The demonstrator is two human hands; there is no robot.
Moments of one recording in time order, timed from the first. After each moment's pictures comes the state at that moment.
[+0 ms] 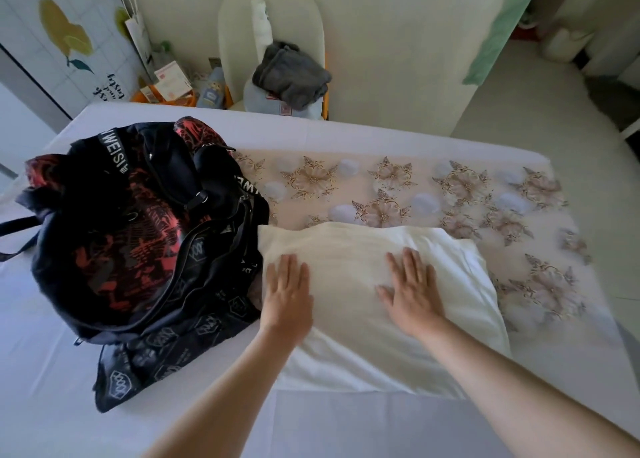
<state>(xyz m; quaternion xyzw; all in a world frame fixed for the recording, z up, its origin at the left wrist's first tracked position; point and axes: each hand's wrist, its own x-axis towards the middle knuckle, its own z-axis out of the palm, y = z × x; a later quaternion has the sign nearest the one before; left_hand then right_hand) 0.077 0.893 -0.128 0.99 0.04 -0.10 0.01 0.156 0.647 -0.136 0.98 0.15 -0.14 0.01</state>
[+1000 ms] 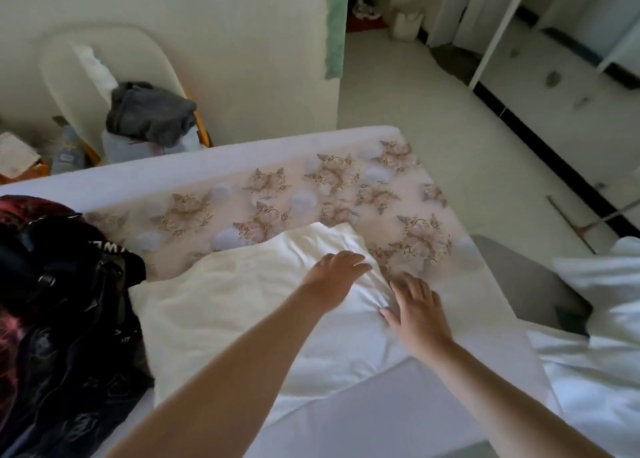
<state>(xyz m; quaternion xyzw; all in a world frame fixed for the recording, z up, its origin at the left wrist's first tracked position) 0.182 0.661 -0.076 0.91 -0.38 -0.12 0.07 0.081 0.464 -0.128 0.99 -0.02 -0.05 -0.09</state>
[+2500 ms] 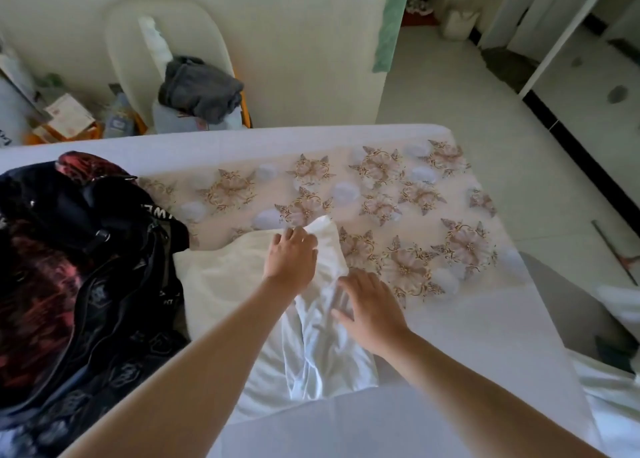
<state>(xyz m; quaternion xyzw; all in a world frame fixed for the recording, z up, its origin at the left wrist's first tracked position) 0.189 0.782 -0.094 0.99 -0.10 -0.01 0.06 0.106 0.599 -0.106 0.97 0.17 -0.04 -0.15</state>
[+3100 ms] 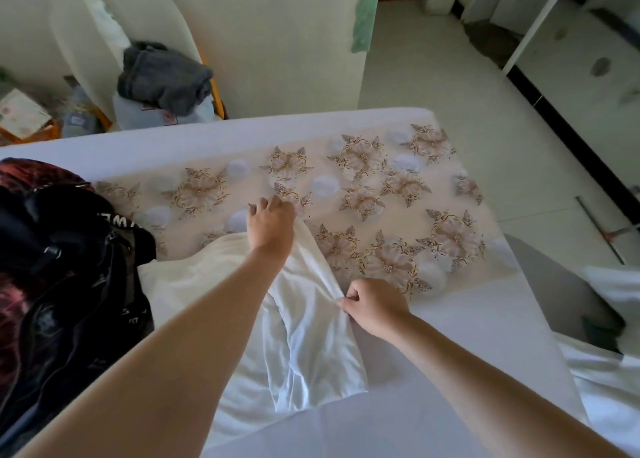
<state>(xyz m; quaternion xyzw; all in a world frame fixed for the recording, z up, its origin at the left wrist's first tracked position) 0.260 0.766 -0.104 1.00 -0.02 0.03 0.04 0.135 0.569 -0.096 0.95 -0.01 -0.23 -0.21</state>
